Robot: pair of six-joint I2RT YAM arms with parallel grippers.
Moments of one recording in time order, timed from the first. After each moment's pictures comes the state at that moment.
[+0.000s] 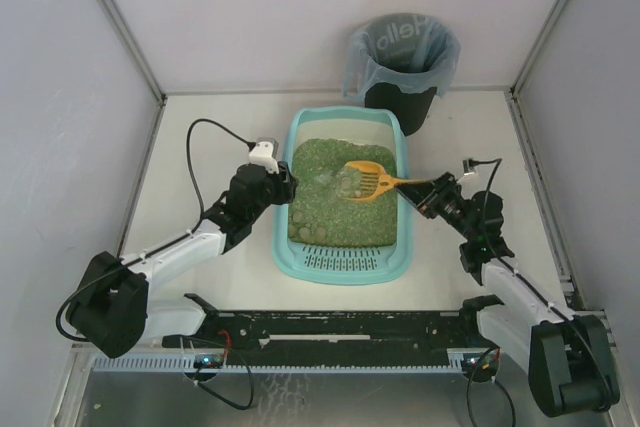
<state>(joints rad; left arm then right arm) -0.57 1.24 0.64 0.22 -0.17 -0.35 0.18 0.96 0.28 0.58 -0.51 1.12</state>
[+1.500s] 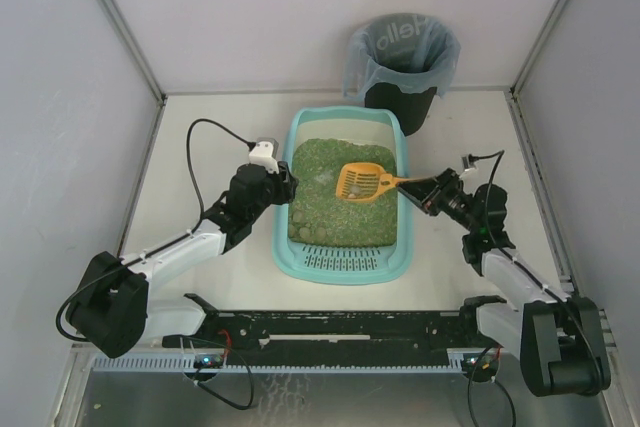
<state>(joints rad) -0.57 1.24 0.64 0.22 -0.17 -0.35 0.08 1.05 0.31 0.64 -0.68 1.19</state>
